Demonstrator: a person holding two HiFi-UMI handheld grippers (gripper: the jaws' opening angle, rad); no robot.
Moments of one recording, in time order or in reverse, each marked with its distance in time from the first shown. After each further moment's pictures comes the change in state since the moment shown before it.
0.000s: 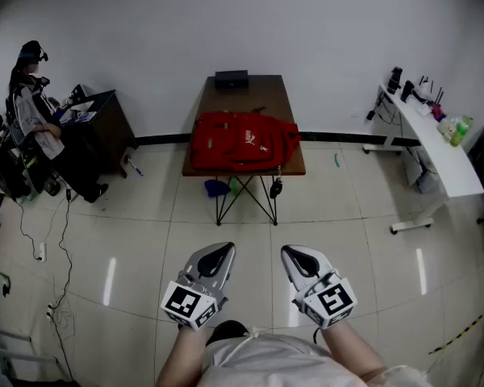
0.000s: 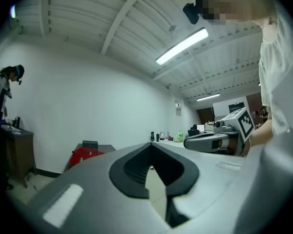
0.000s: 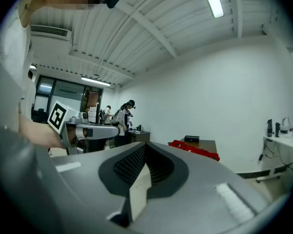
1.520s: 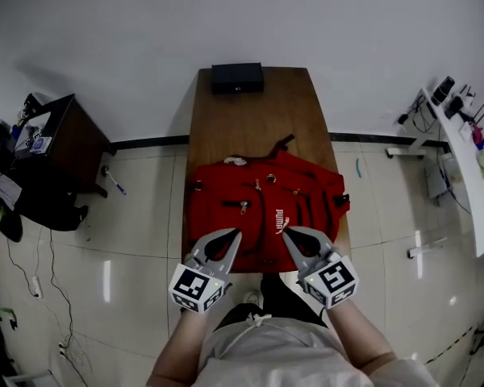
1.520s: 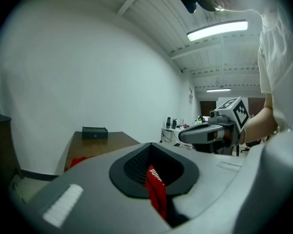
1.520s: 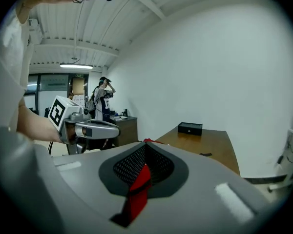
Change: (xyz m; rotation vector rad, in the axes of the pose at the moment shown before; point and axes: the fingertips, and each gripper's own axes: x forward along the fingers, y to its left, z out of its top) left arm 0.381 0.457 -0.064 -0.073 0.171 -0.081; right arm 0.493 -0.336 -0.052 0.062 0.226 -0.011
